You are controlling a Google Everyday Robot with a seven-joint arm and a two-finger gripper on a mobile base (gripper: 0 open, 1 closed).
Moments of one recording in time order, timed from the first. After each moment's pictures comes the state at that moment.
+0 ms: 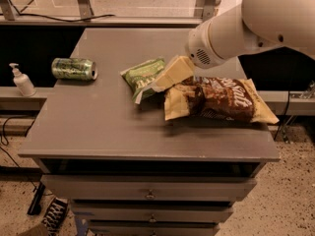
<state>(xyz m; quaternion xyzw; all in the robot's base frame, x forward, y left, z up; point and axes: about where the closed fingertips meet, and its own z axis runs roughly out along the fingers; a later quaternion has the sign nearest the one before) 0.587 -0.048 0.933 -0.47 0.77 0.11 0.41</state>
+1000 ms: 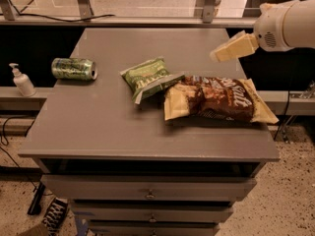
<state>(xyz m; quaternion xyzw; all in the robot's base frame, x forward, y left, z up) 0.641 -0.210 0.977 -0.37 0.77 0.03 0.52</state>
